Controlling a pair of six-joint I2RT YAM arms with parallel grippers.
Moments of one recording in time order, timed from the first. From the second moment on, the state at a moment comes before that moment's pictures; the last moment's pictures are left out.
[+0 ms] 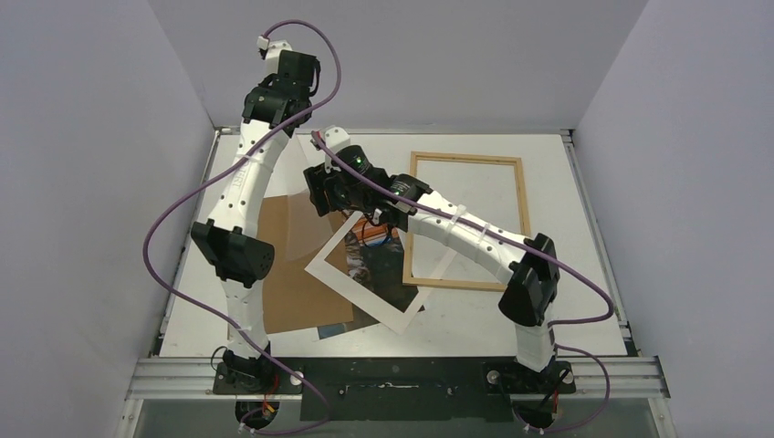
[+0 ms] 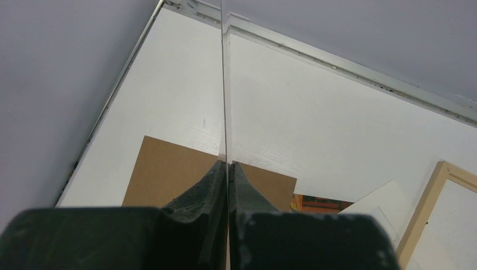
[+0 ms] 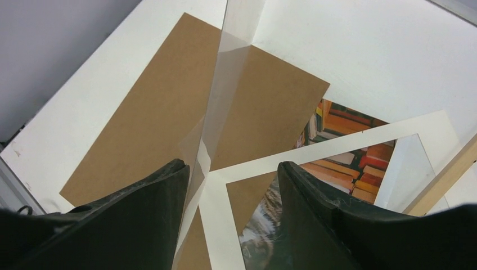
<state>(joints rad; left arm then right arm) -0.33 2.05 2.45 -1.07 -0.67 -0.41 0.97 1.90 1.90 -0.46 0.14 0.24</state>
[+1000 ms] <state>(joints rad) -0.20 2.03 2.46 -1.04 -0.28 -0.38 0.98 1.94 1.84 -0.38 0.19 0.23</state>
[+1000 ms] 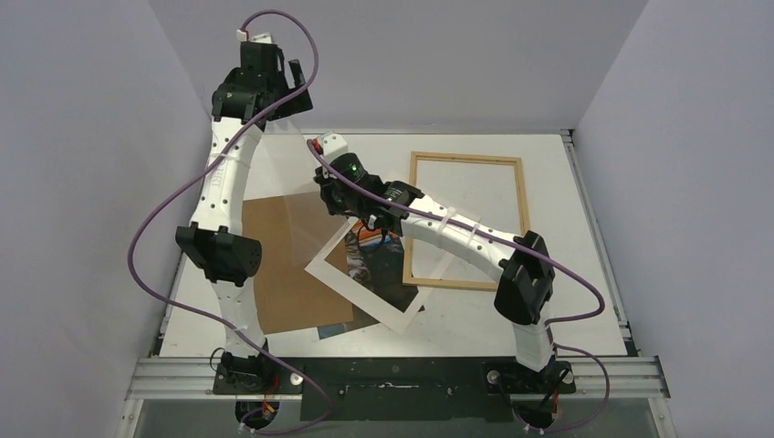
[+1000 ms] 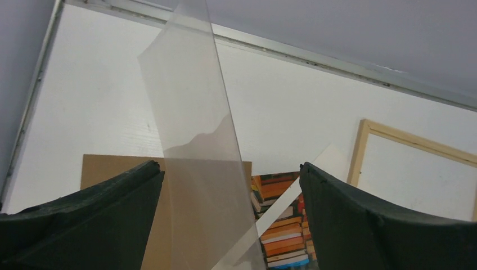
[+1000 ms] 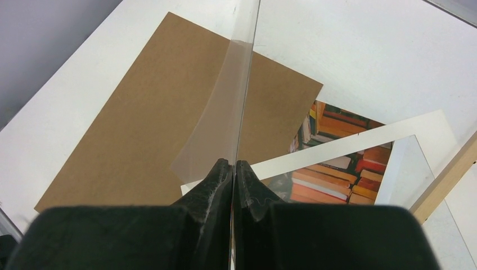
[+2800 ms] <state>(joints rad) -0.45 2.26 1.94 -0.67 0.34 -0.40 0.02 1.40 1.55 -0.44 -0.05 0.97</state>
